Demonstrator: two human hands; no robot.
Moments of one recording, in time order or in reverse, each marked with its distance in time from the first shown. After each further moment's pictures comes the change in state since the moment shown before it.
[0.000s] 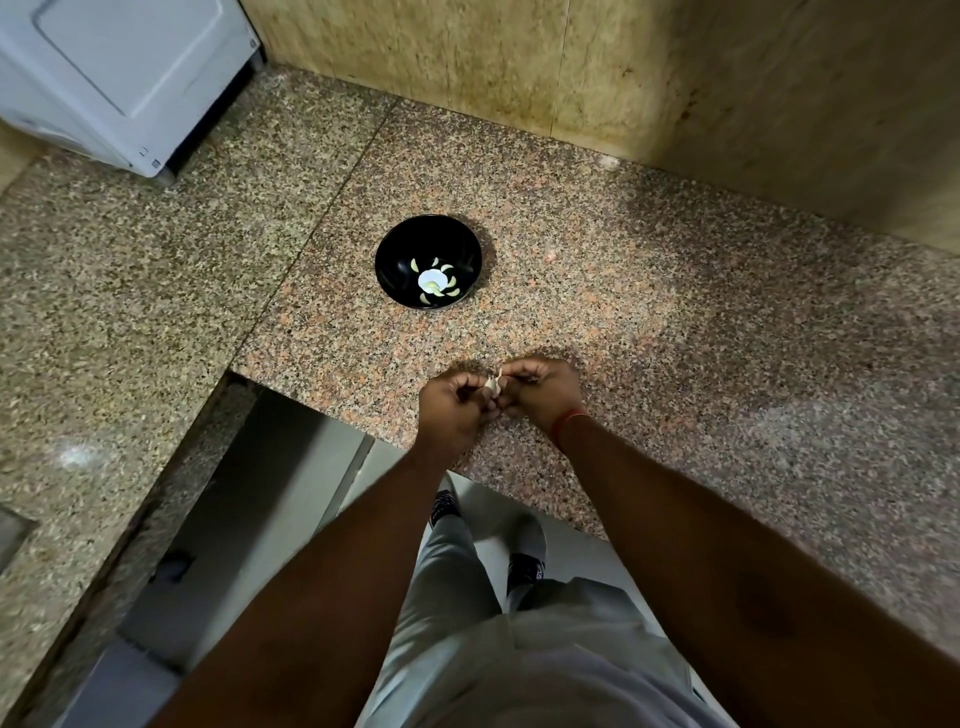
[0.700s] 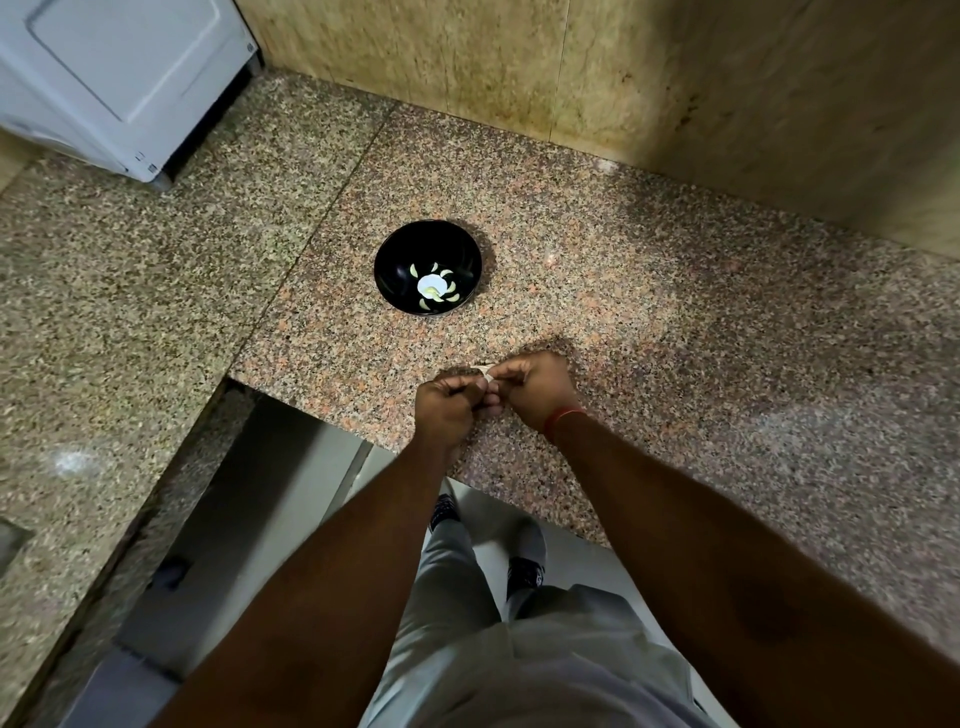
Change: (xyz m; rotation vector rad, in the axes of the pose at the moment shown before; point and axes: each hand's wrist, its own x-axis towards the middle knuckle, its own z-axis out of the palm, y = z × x) left_hand 0.007 0.009 0.001 -0.221 0.061 -0.081; right_hand 0.002 -0.021 0.006 -0.324 -0.053 -0.238
